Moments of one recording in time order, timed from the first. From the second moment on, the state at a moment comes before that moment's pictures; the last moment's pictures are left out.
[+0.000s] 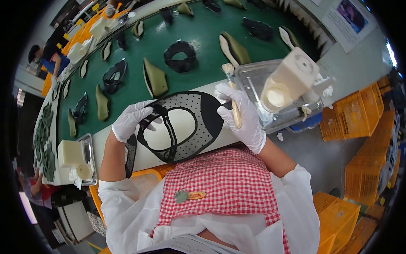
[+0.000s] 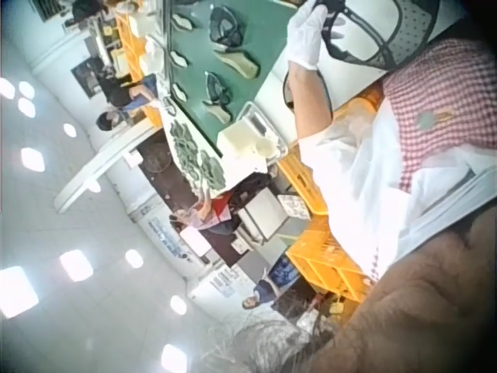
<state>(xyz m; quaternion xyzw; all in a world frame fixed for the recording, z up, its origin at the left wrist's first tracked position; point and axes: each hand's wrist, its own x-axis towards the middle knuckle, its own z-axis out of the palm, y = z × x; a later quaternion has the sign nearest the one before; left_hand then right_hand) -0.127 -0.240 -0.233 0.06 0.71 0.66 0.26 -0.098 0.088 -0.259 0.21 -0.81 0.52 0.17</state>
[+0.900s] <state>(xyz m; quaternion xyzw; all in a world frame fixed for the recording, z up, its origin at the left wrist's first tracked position) -0.115 -0.034 -0.324 -0.09 0.51 0.72 0.47 -0.068 0.221 -0.287 0.05 -0.85 0.49 0.19</state>
